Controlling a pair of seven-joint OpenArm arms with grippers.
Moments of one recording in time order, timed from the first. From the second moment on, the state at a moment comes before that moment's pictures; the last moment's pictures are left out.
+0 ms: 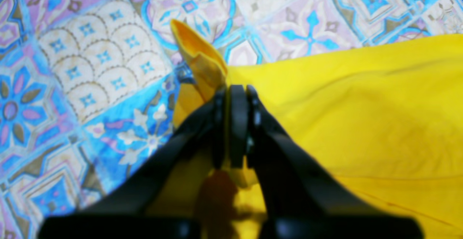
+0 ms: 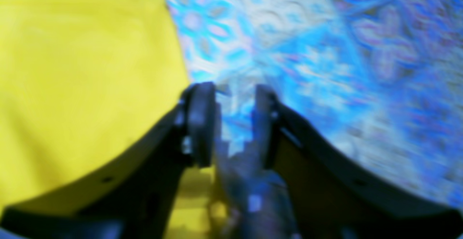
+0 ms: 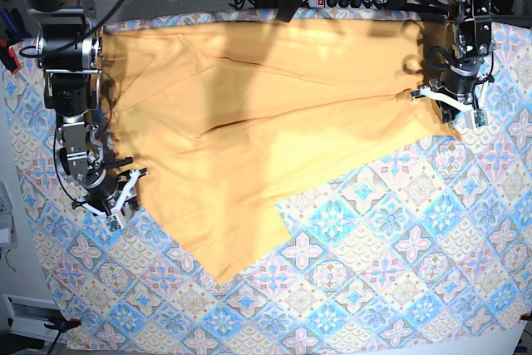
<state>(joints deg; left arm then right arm) 23.4 -21.4 -12.4 90.7 -29.8 1.2 22.8 27.1 19.1 -0.5 31.2 -12.4 27.1 -0.6</state>
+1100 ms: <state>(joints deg) 24.5 -21.3 -12.4 90.8 -29.9 1.4 22.7 27.7 18.7 -9.1 24.0 -11.8 27.4 6.4</state>
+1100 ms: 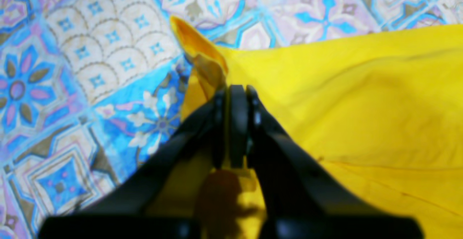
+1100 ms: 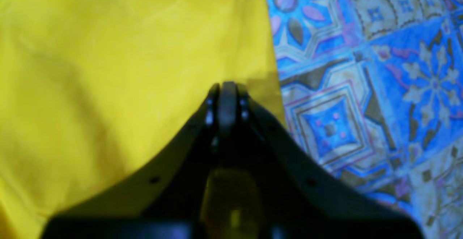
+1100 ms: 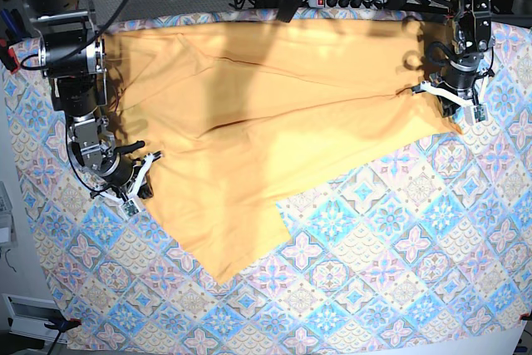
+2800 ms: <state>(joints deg) 26.1 -19.9 -12.7 93.8 -29.9 1.2 22.7 31.3 17.3 -11.0 14.3 -9.4 34.8 10.4</state>
